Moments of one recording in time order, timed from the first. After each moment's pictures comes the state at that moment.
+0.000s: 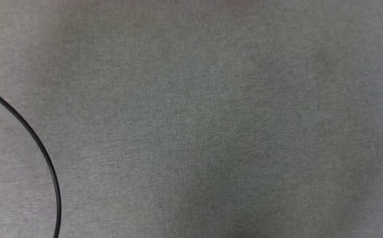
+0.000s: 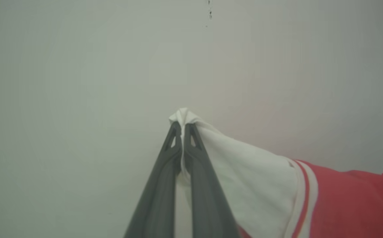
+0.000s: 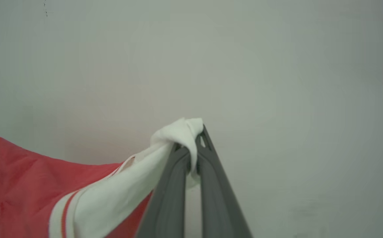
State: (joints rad) left arm -1.60 0.50 -0.47 0.70 -0.61 0.04 -0.07; right arm -1.52 -0.30 0.16 0.64 0.33 0.13 0.08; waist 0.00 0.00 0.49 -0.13
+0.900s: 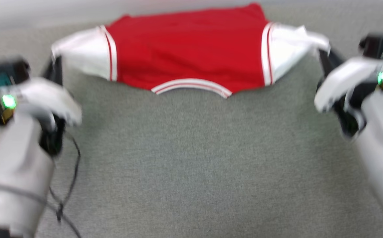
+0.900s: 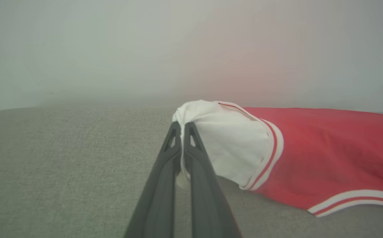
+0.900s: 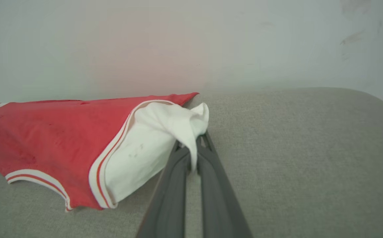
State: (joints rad) left arm -0.86 0.41 -0.39 0.88 -0.70 -0.06 -0.26; right arm -0.95 -0.26 0.39 0.97 0.60 0.13 -0.15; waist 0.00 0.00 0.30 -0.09
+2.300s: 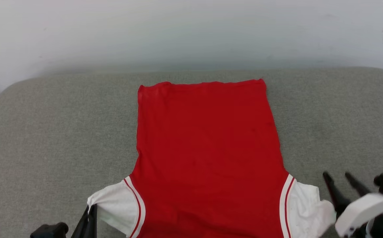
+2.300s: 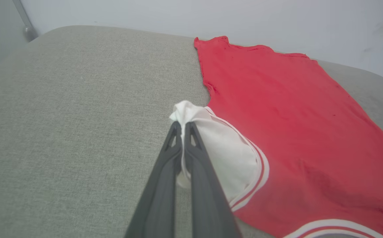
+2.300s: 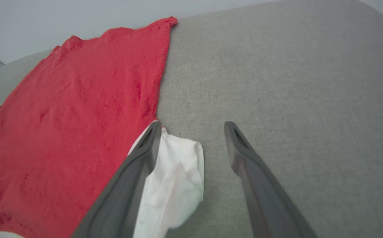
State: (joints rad) left arm 0.26 0.46 -0.32 -0.21 -0.61 0.34 -0.10; right arm 0.03 -0.22 -0.01 0.18 0.40 0.13 0.16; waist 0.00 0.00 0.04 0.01
